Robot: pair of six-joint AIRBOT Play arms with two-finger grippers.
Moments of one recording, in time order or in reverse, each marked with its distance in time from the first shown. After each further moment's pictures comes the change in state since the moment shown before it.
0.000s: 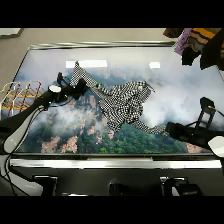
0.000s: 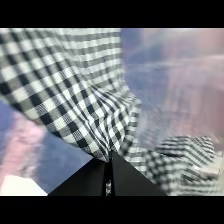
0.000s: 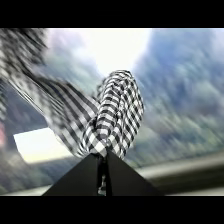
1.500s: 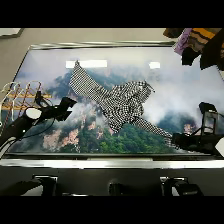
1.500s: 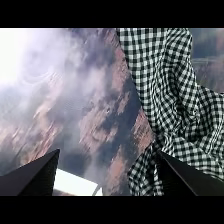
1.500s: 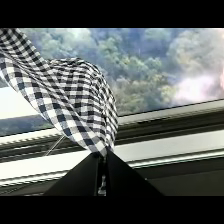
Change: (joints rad) left arm 0.048 0.531 -0.614 0.259 0.025 -0.280; right arm 0.000 0.023 0.062 -0.142 0.326 -0.111
